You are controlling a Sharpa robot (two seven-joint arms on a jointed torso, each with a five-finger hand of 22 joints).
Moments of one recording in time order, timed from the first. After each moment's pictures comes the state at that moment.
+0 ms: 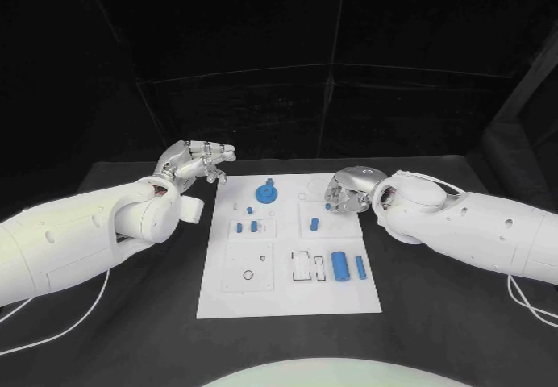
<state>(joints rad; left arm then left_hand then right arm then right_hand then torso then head) 1.20 -0.81 -0.09 1.36 -0.07 -0.32 0.41 1.28 -0.07 0.41 -0.06 0.05 1.04 0.17 0.12 0.09 1.16 0.09 0.15 0.10 1.28 0.01 1.08 0.73 0.16 1.21 0.11 0.62 0.79 1.14 -0.74 -0.03 1.37 -1.64 -0.20 -0.16 1.63 -0.04 0.00 0.24 0.20 0.98 0.16 0.12 0.07 1.05 0.09 0.21 0.22 1.47 0.00 1.21 1.15 0.11 1.33 0.11 1.24 0.95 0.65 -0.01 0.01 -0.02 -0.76</state>
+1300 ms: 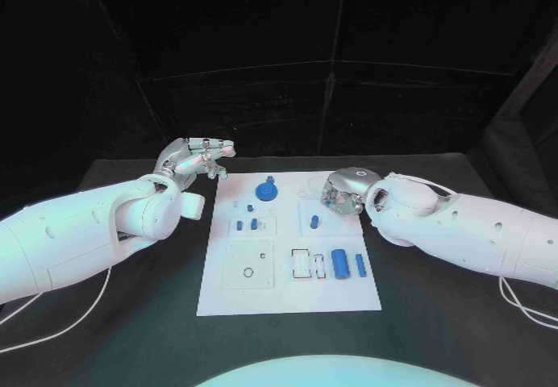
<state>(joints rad) 1.20 -0.81 -0.09 1.36 -0.01 -0.32 0.43 1.29 -0.06 0.40 -0.06 0.05 1.04 0.17 0.13 0.08 1.16 0.09 0.16 0.10 1.27 0.01 1.07 0.71 0.16 1.21 0.11 0.61 0.78 1.12 -0.71 -0.02 1.37 -1.68 -0.22 -0.19 1.59 -0.09 0.43 0.11 0.15 1.12 0.14 0.10 0.07 1.21 0.08 0.15 0.09 1.47 -0.01 1.23 1.13 0.11 1.37 0.09 1.32 1.06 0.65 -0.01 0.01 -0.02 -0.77</state>
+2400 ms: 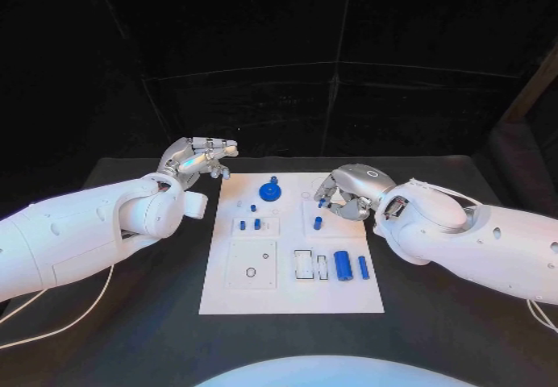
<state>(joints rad) 1.20 -0.81 -0.09 1.37 -0.01 -0.32 0.43 1.29 -0.06 0.39 -0.06 0.05 1.03 0.17 0.13 0.08 1.15 0.10 0.17 0.10 1.26 0.01 1.07 0.70 0.16 1.21 0.11 0.60 0.78 1.12 -0.85 -0.01 1.68 -1.66 -0.37 -0.21 1.51 -0.11 0.51 0.04 0.15 1.12 0.14 0.09 0.07 1.23 0.07 0.13 0.09 1.47 -0.01 1.24 1.12 0.11 1.37 0.09 1.32 1.07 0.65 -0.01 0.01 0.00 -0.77</state>
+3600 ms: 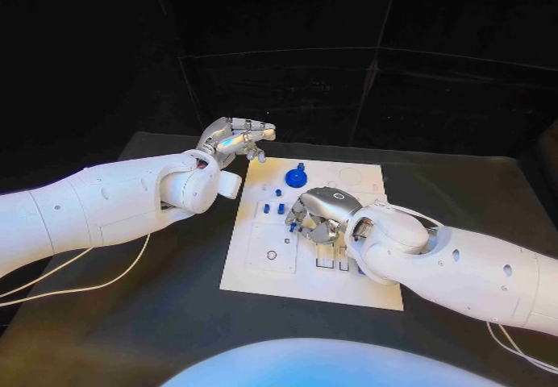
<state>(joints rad) 1.20 -0.80 -0.09 1.37 -0.01 -0.31 0.42 1.29 -0.06 0.39 -0.06 0.05 1.03 0.17 0.13 0.08 1.15 0.10 0.17 0.10 1.26 0.01 1.07 0.70 0.16 1.21 0.11 0.60 0.78 1.03 -0.60 -0.03 1.58 -1.65 -0.29 -0.18 1.49 -0.11 0.53 0.03 0.15 1.13 0.14 0.08 0.07 1.23 0.07 0.13 0.09 1.47 -0.01 1.24 1.12 0.11 1.37 0.09 1.32 1.07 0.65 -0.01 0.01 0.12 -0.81</state>
